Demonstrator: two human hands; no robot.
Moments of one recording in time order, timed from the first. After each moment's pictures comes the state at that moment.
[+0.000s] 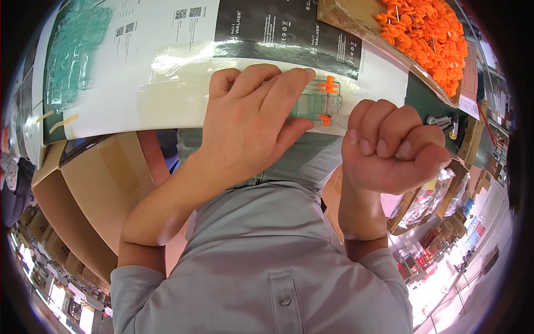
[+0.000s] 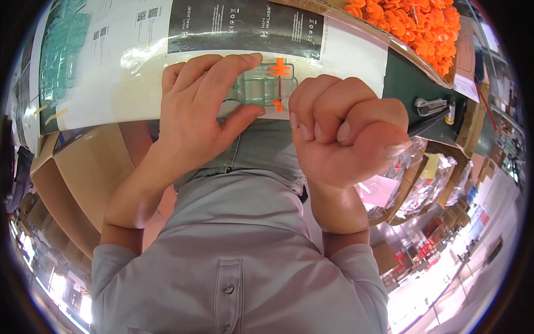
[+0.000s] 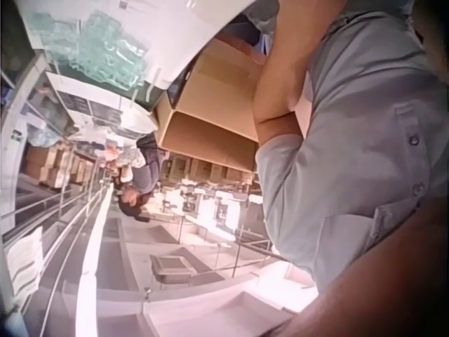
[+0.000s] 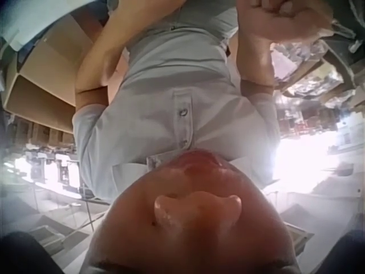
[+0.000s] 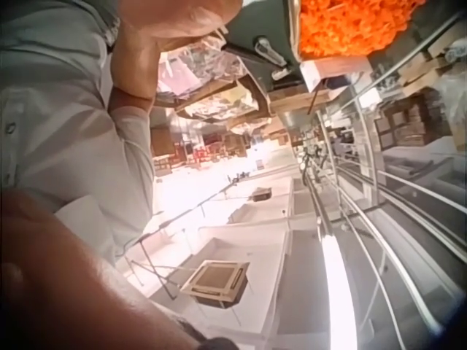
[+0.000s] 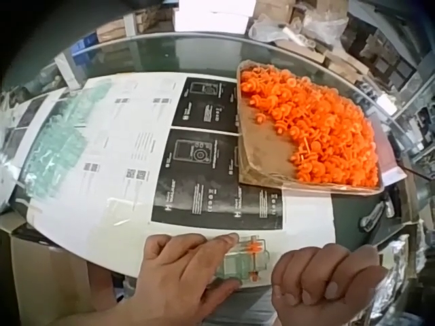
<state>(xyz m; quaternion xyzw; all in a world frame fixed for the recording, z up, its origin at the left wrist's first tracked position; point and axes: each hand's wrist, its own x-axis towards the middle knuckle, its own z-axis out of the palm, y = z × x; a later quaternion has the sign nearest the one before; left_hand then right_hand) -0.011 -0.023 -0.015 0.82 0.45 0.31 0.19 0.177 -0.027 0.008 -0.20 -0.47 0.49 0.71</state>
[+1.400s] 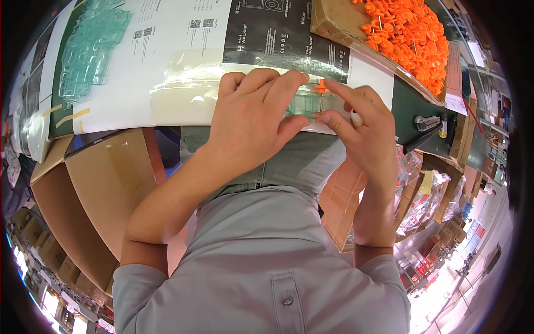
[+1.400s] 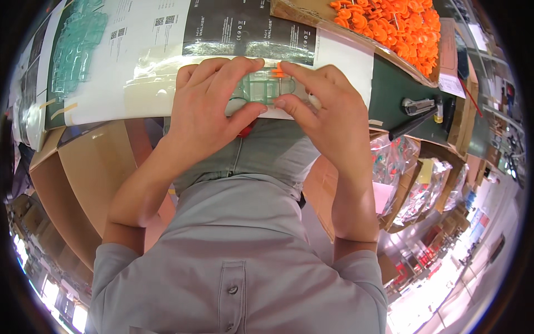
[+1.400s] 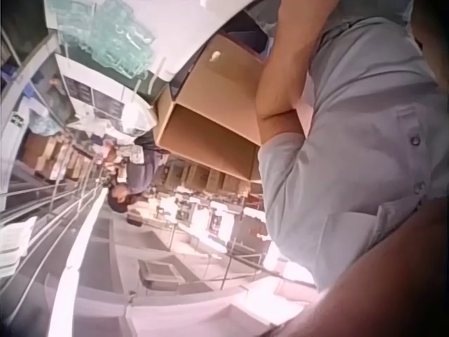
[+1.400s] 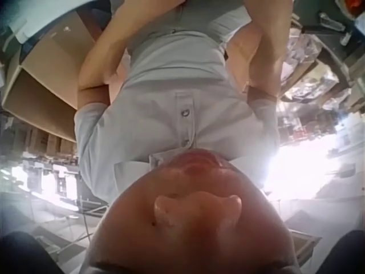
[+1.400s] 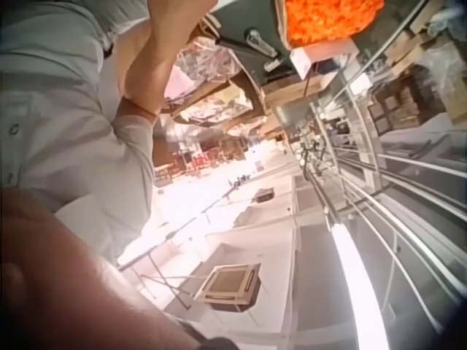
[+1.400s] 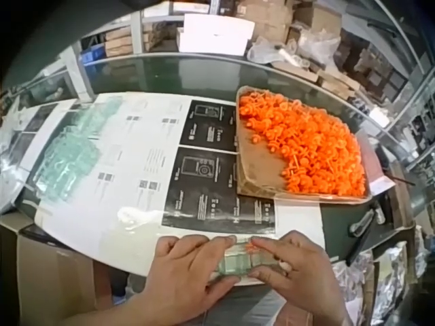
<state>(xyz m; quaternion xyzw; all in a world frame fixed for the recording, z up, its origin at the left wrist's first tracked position) -0.010 -0.024 -0.015 0.82 0.44 0.32 0.19 0.207 -0.036 0.032 -0.62 -0.72 0.24 0.20</state>
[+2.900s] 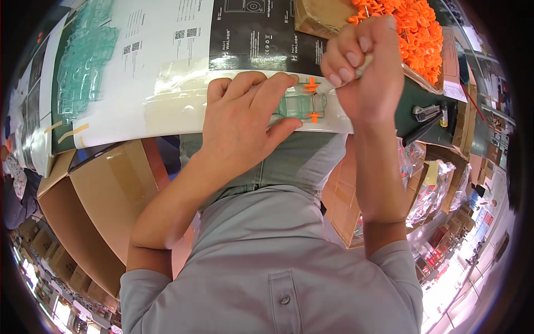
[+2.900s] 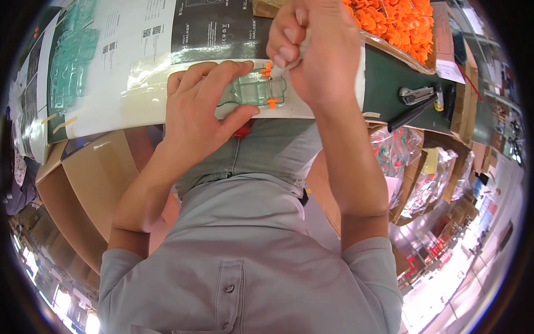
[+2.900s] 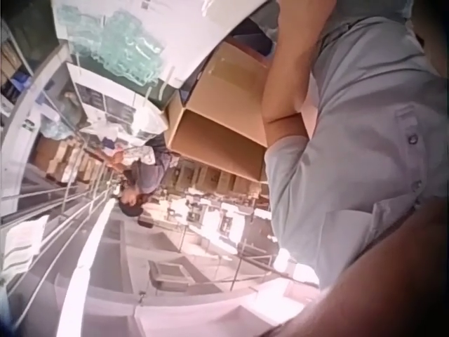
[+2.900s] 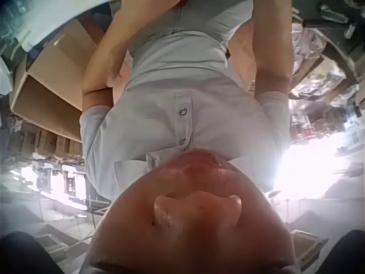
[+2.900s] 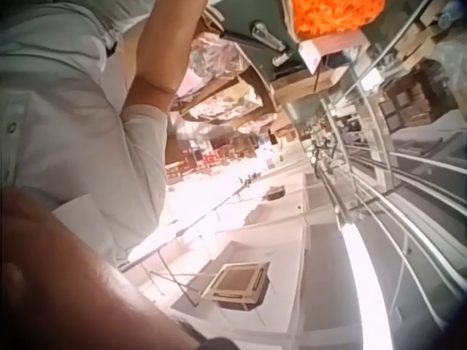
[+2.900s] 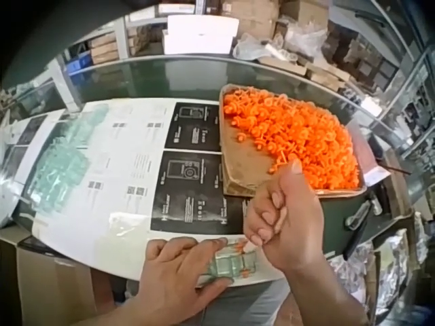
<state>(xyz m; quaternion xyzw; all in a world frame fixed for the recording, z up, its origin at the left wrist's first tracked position) -0.007 -0.019 -0.013 0.82 0.43 0.32 0.17 0.182 0.032 0.039 -0.39 -0.35 0.62 0.58</state>
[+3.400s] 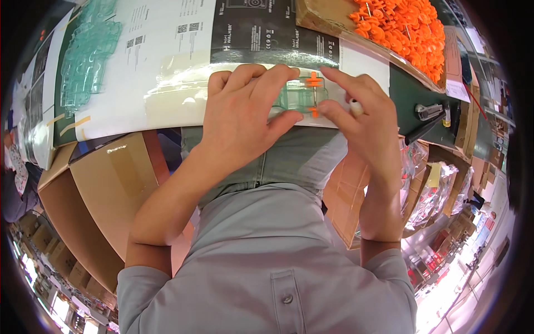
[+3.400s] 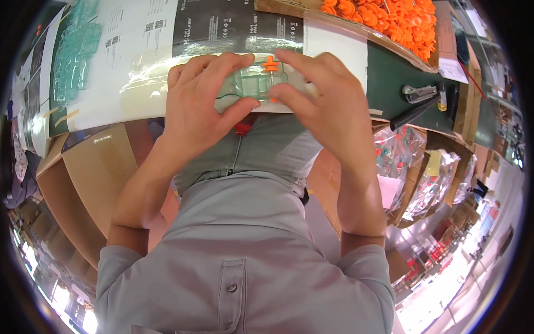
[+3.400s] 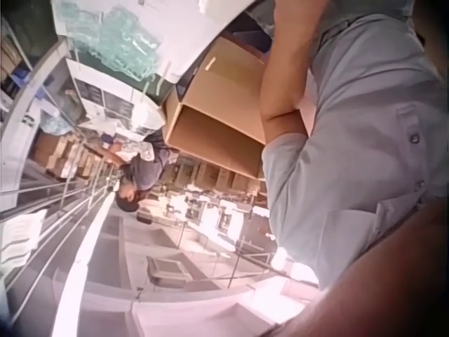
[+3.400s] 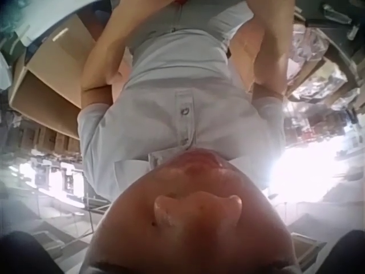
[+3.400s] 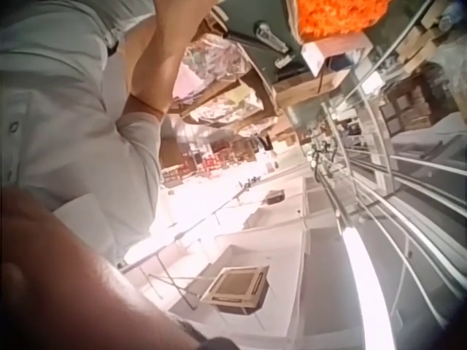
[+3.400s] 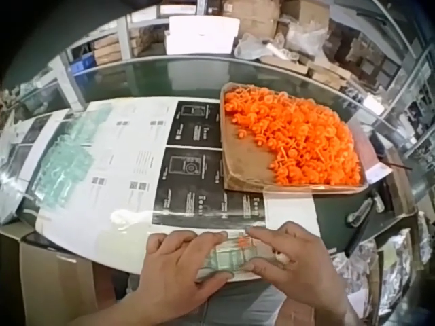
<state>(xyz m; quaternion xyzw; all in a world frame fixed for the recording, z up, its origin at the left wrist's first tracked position) -0.004 -0.023 -0.009 0.82 0.46 0.29 0.20 0.214 -0.033 0.037 -0.61 -0.72 0.23 0.24</state>
